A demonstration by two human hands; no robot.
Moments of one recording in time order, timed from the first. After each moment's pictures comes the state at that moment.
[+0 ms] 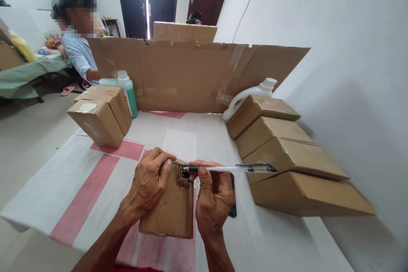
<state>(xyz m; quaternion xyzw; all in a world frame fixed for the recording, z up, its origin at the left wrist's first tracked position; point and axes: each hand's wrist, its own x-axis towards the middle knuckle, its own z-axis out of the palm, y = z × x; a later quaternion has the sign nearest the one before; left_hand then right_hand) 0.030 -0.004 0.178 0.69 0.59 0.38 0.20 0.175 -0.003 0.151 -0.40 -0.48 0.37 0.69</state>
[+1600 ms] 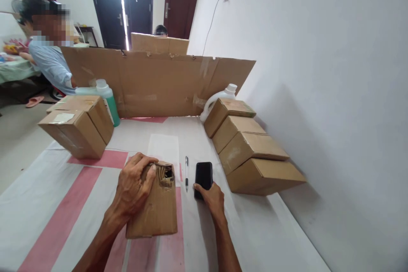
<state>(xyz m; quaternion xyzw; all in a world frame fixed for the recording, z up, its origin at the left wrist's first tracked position) 0.026 -0.009 0.173 0.68 0.57 0.40 0.21 0.298 0.028 0.026 -0.82 -0.43 0.31 0.22</state>
